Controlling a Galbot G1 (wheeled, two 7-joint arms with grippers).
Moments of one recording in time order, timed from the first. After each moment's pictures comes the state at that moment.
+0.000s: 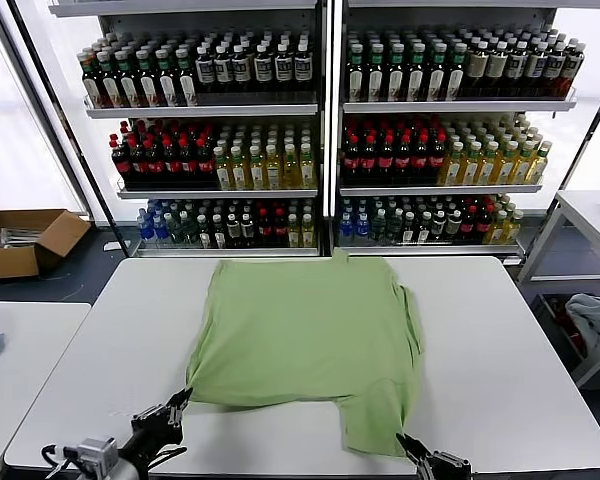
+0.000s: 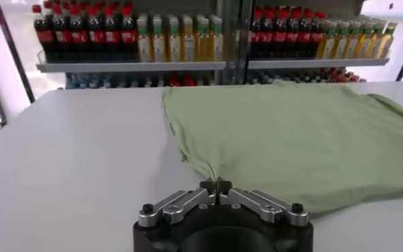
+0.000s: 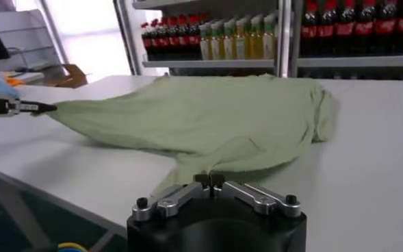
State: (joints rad) left arm 1.77 -1.17 -0.67 -2.27 -0.44 0.50 0.02; right arm -2.07 1.07 0.69 2.33 0.38 -0.10 -0.28
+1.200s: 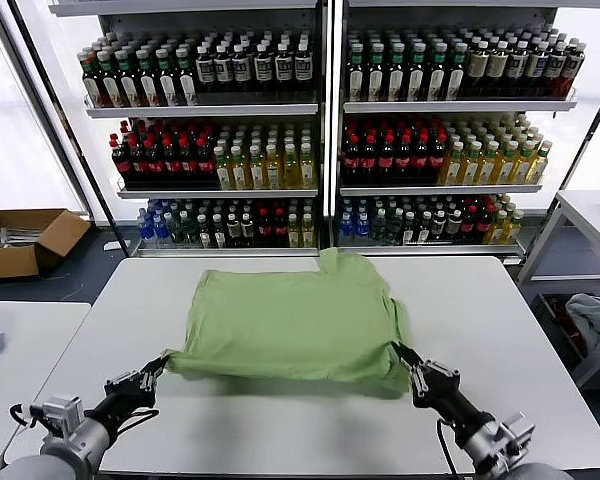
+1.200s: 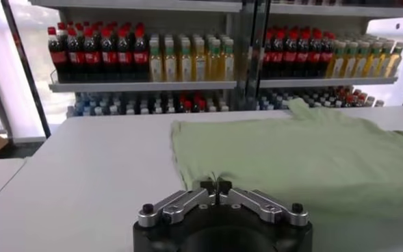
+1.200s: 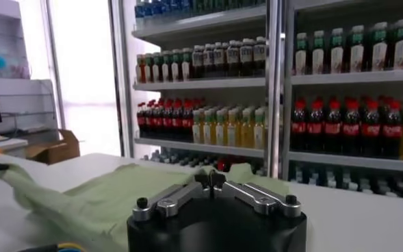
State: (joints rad) left arm 1.55 -0.98 -0.71 -2.14 -0.66 0.53 0.01; right arm -1.37 0.97 0.44 2.02 0.54 -0.11 -0.19
